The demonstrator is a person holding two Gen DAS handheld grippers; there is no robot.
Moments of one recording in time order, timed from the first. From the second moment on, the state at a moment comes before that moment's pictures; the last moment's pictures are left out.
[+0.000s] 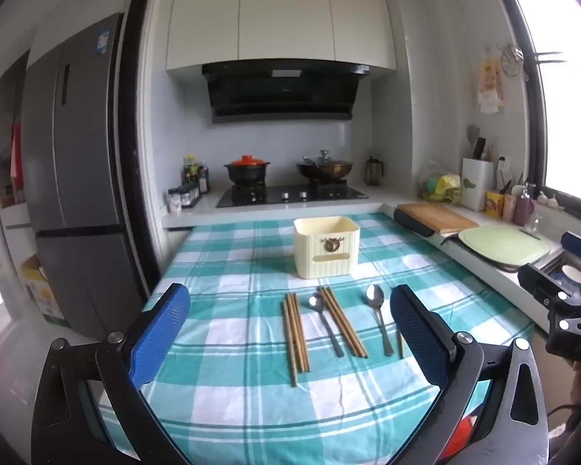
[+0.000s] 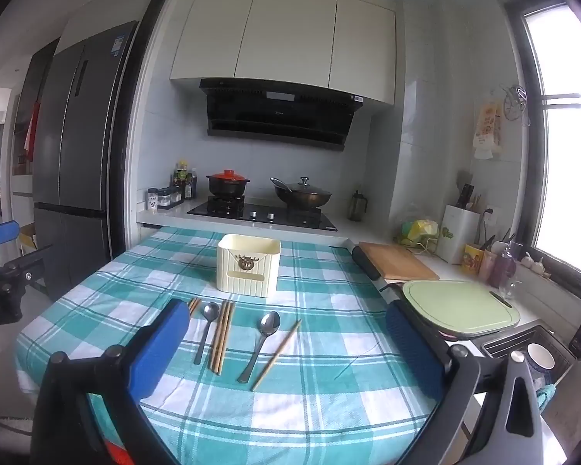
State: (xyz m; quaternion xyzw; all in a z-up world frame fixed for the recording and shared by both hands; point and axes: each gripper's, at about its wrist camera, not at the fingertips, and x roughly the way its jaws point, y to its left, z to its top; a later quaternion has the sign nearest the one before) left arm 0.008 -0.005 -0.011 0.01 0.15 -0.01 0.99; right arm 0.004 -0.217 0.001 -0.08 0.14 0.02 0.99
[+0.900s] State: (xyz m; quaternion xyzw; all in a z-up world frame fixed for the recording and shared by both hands) left arm 0.019 -0.006 -0.012 0.00 0.18 -0.02 0.98; right arm 0.008 -0.218 -0.003 -0.08 0.15 0.01 0.99
